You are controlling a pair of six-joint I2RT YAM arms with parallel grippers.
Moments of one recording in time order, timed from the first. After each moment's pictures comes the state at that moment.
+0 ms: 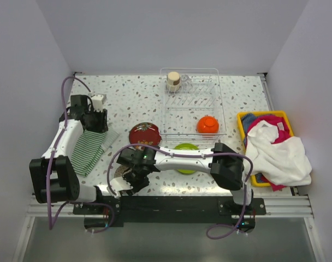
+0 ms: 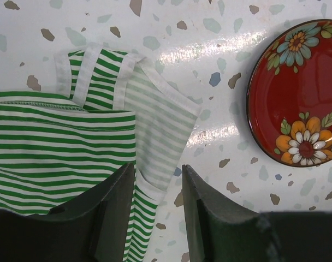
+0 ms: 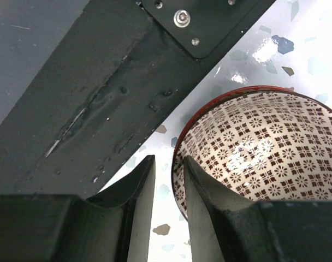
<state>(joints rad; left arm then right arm) 0.12 1.39 1.00 -0.58 0.26 0.20 1.32 2.01 1.61 -0.79 -0.46 -0.89</state>
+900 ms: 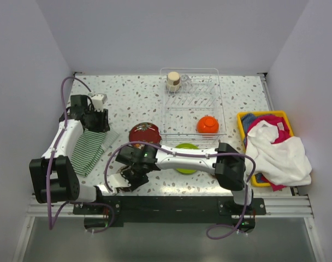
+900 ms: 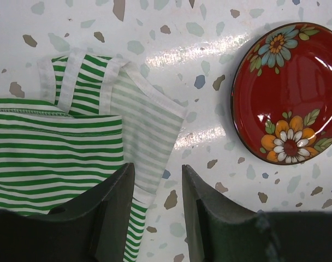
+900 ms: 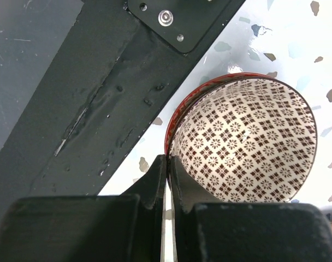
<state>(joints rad) 0.12 1.39 1.00 -0.58 0.31 0.18 1.32 1.99 1.66 -0.83 -0.41 -0.80</state>
